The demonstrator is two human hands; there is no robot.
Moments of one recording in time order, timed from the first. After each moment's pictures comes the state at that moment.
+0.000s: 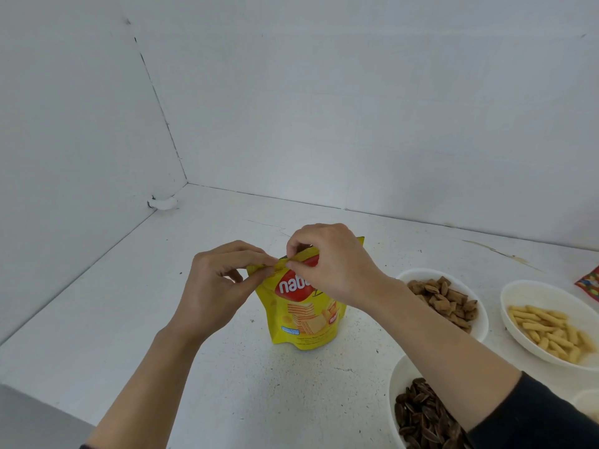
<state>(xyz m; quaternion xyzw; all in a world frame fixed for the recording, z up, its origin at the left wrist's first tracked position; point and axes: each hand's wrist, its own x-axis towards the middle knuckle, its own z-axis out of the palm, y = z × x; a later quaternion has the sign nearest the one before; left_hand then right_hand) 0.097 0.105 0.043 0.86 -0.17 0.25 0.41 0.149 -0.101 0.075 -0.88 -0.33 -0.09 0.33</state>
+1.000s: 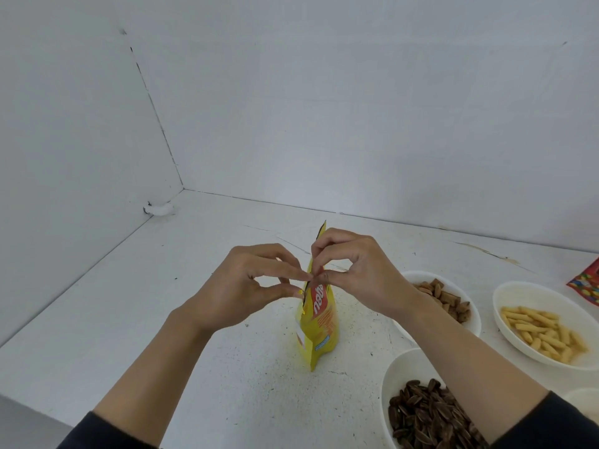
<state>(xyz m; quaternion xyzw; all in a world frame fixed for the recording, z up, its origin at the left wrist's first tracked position) 0.111 0.079 0.065 0.85 -0.35 0.14 0.37 0.149 -0.151 0.065 -0.79 -0.36 -0.01 0.50</state>
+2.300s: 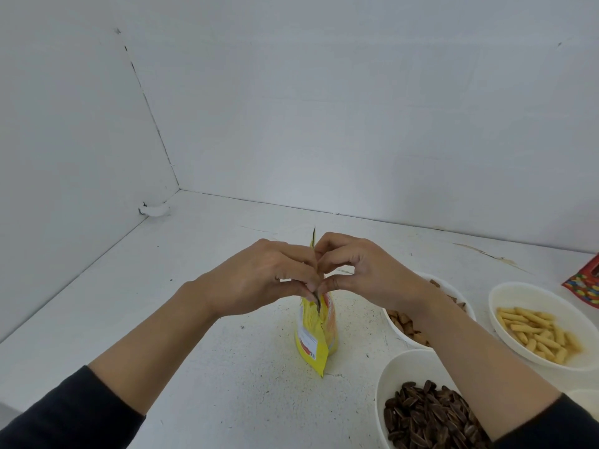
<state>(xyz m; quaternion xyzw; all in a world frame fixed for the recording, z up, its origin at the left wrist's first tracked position) 0.132 0.059 0.085 0.85 -0.46 0.07 0.26 0.158 -0.167 0.072 -0.79 -0.38 0.09 0.48</state>
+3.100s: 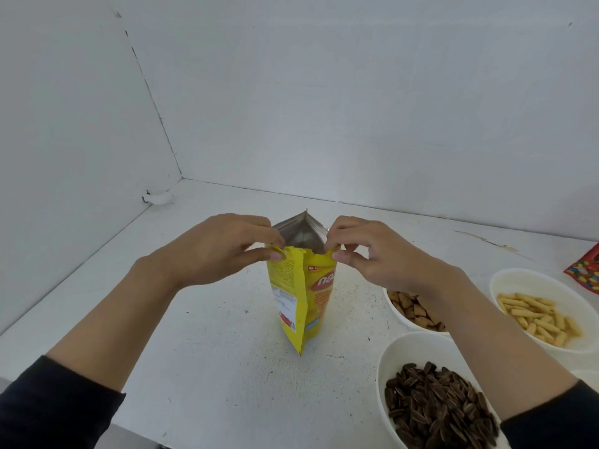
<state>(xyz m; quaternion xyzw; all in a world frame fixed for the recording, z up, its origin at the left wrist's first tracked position) 0.132 0.111 0.093 0.92 -0.34 0.07 0.15 0.157 -0.180 0.074 -0.85 -0.41 0.01 0.34</state>
